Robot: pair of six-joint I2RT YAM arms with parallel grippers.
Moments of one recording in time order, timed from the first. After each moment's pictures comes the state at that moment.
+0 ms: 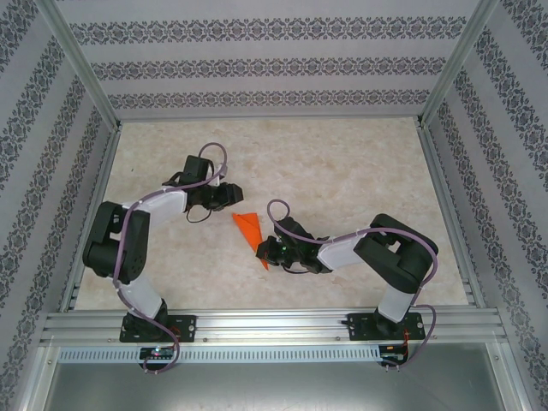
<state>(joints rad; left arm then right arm) -0.27 1.69 0.99 -0.21 0.57 -0.58 0.91 1.76 0.62 0.40 -0.27 1.15</state>
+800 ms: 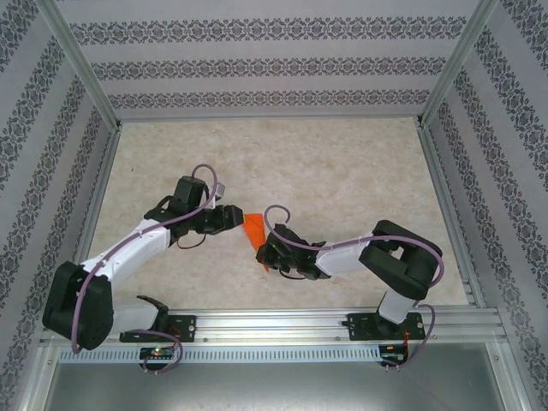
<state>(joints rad) -0.40 1.25 0.74 -0.34 0.54 -0.69 1.01 1.71 0.62 0.30 -0.05 1.23</state>
